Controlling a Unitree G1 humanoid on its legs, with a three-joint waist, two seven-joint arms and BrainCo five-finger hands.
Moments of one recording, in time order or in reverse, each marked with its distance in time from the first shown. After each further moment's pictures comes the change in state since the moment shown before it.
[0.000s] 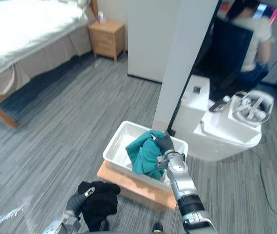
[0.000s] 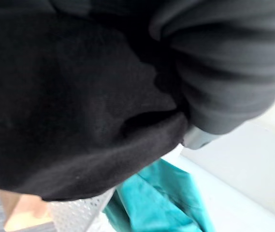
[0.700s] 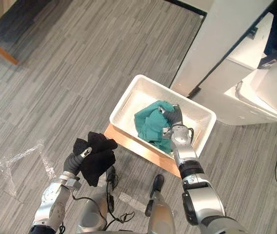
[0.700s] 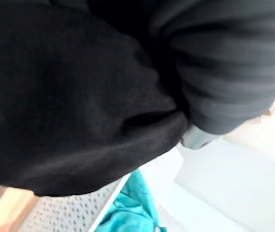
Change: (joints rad) left arm -0.165 0.041 0.017 -0.198 -0.047 -0.015 0.074; right arm -0.259 -0.102 -0.055 0.262 -0.024 -0.100 -0.149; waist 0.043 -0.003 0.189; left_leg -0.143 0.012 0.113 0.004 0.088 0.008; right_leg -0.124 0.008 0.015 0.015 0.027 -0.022
